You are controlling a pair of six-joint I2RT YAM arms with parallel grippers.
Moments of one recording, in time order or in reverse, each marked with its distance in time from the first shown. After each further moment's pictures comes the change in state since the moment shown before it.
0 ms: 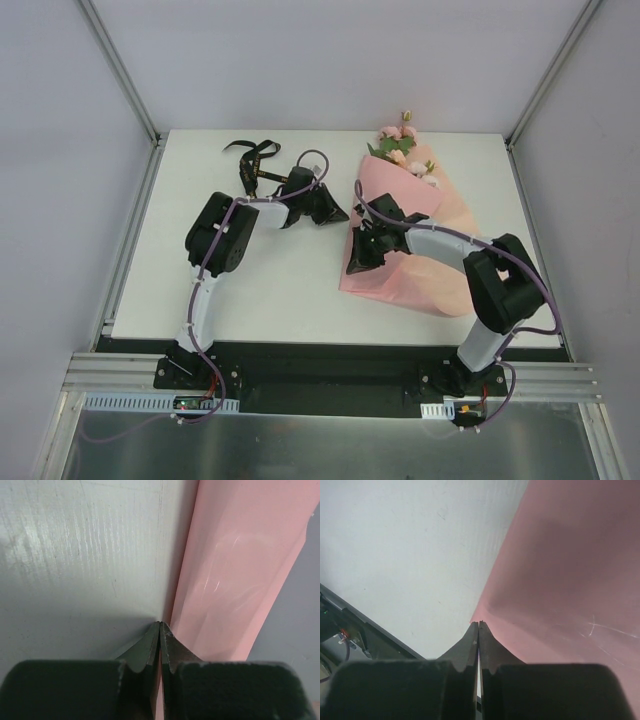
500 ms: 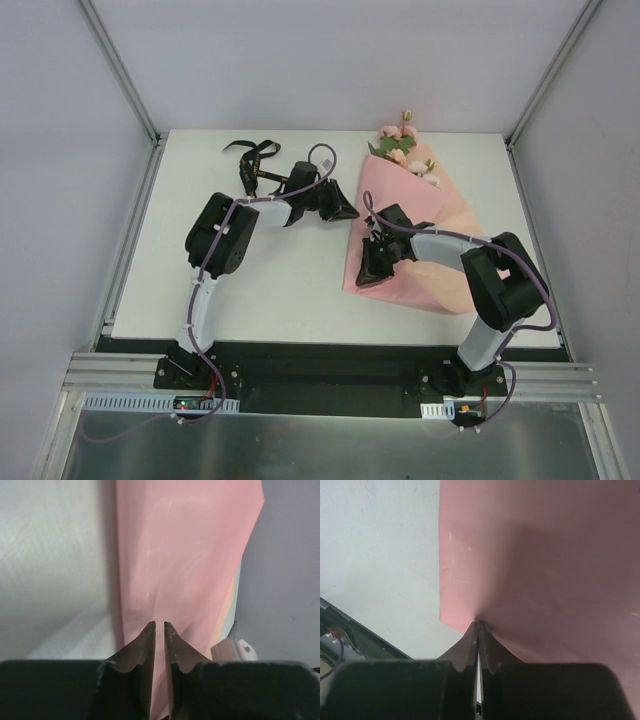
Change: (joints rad) left arm -0.013 -0.039 -0.011 0.049 0.136 0.026; right arm -0.048 0.015 -0.111 0.030 -0.011 0.001
